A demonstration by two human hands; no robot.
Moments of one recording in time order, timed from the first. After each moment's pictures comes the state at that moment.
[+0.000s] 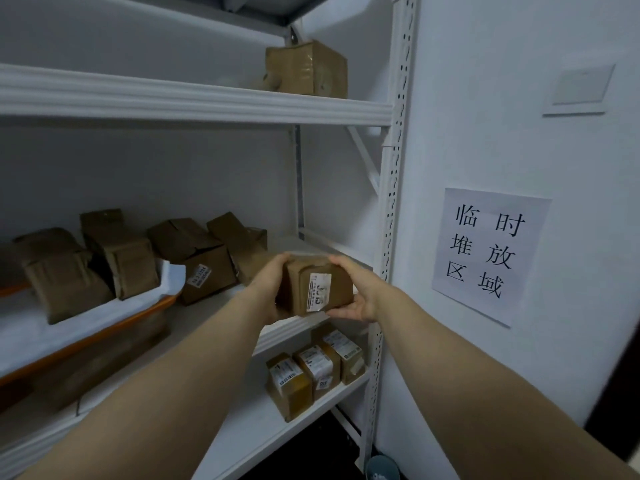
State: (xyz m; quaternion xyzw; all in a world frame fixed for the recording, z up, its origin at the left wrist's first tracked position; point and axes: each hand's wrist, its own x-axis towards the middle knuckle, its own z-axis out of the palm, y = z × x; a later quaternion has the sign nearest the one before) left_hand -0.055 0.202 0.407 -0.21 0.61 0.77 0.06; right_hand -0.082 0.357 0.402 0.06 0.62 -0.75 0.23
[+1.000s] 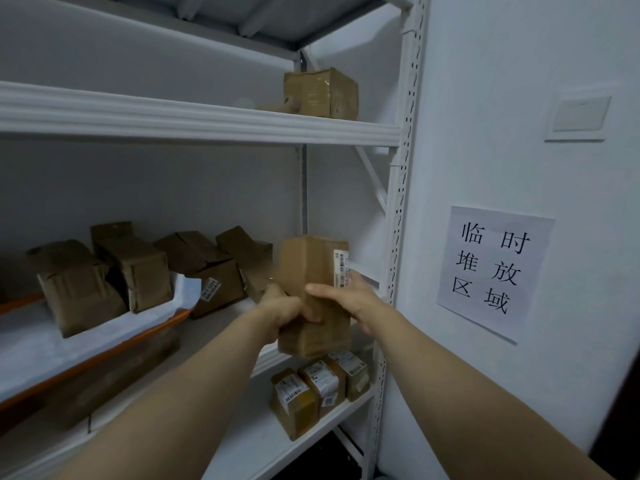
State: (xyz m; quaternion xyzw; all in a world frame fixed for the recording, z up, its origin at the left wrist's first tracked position) left_hand -0.045 0.175 0.401 -0.14 0.76 0.64 0.02; right_hand -0.081 0.319 0.398 -0.06 0.77 -0.63 0.08
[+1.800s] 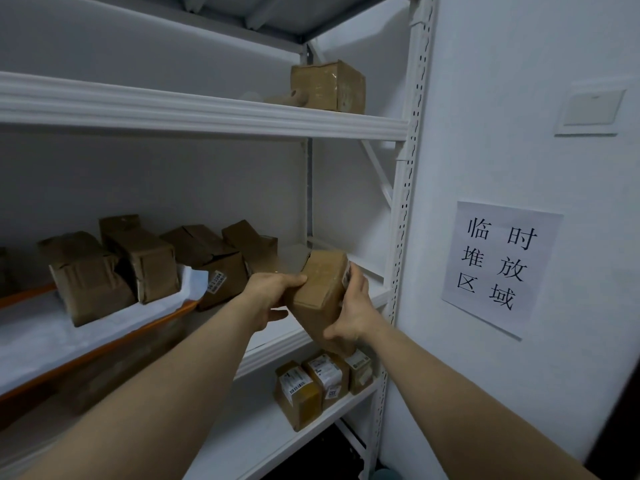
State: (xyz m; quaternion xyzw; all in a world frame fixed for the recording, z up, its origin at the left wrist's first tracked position) left_hand -0.036 0.157 0.410 -0.15 0.71 0.69 -0.02; right_hand -0.076 0.316 0.364 -0.14 0.91 -0.39 -0.02
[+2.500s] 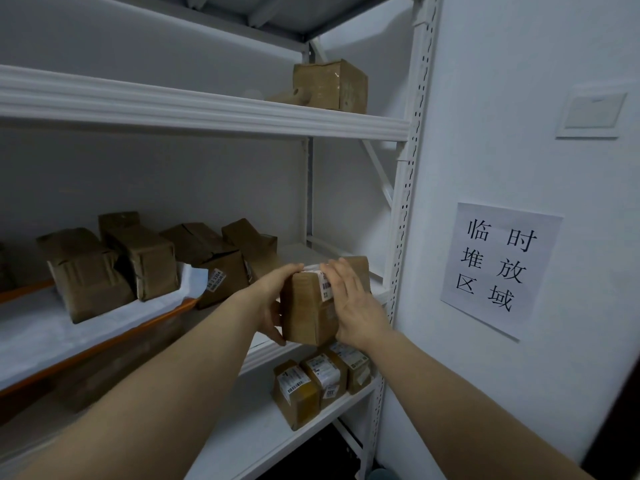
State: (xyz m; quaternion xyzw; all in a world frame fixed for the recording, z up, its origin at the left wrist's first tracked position) left_hand -0.041 0.151 0.411 -0.19 0.66 0.71 0.17; right_hand -0.076 0.324 0.356 -0.30 0.93 -0.10 -0.21
